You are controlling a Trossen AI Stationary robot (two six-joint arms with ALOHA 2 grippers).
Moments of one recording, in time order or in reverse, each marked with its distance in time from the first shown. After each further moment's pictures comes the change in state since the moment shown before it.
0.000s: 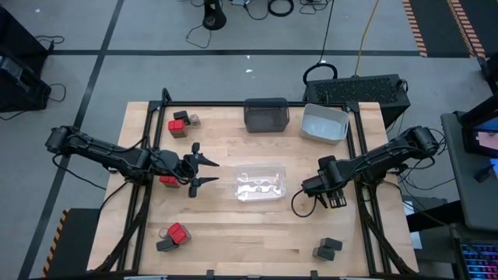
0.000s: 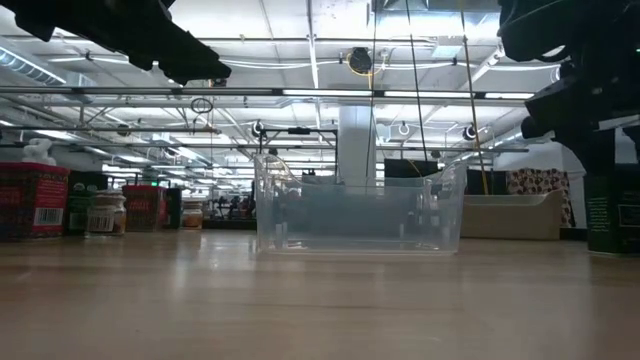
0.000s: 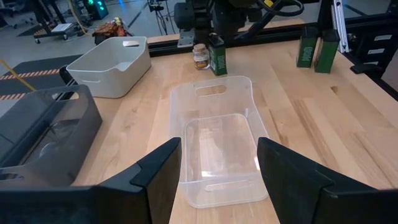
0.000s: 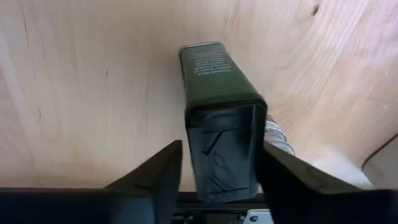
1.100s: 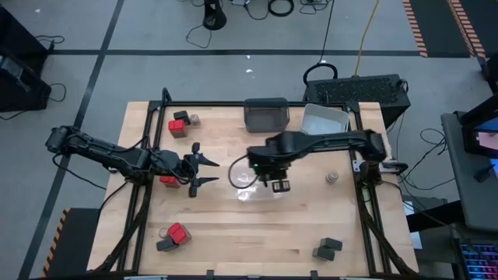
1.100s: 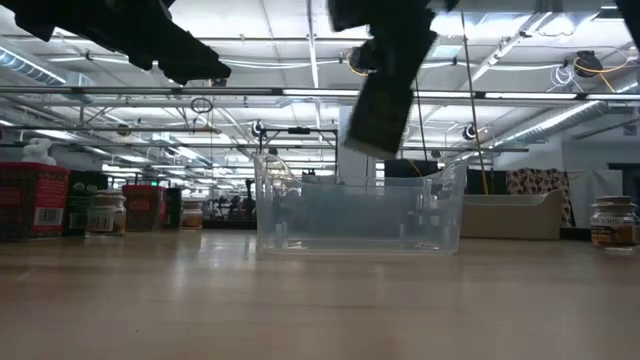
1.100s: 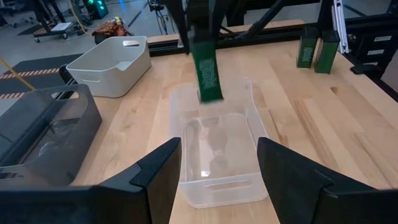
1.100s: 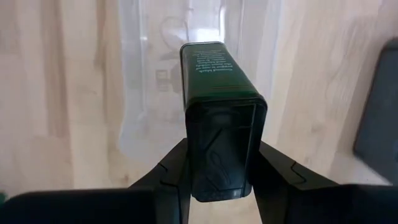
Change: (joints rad) left arm 0.000 0.000 0.000 -0.001 0.000 -0.005; right arm -0.254 0.546 1.036 -0.149 0.000 -0.234
